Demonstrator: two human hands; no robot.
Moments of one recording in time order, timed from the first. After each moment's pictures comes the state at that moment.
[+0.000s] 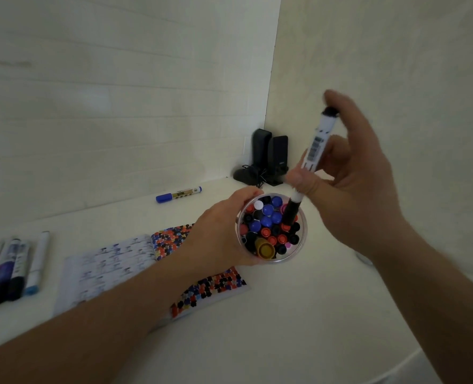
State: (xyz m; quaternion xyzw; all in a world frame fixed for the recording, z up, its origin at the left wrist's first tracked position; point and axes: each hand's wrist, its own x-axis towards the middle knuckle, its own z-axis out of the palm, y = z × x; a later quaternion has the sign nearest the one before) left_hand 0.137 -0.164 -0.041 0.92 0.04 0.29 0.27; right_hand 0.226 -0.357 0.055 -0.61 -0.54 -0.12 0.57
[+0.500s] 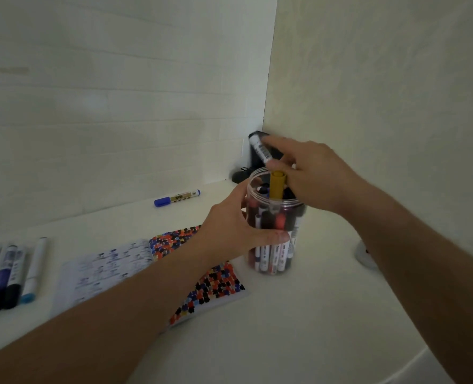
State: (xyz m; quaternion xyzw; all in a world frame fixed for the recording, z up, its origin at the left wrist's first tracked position) left_hand 0.163 -0.170 -0.028 0.86 0.07 0.27 0.43; right_hand 0.272 -0.309 0.078 -0.81 -0.51 -0.09 0.28
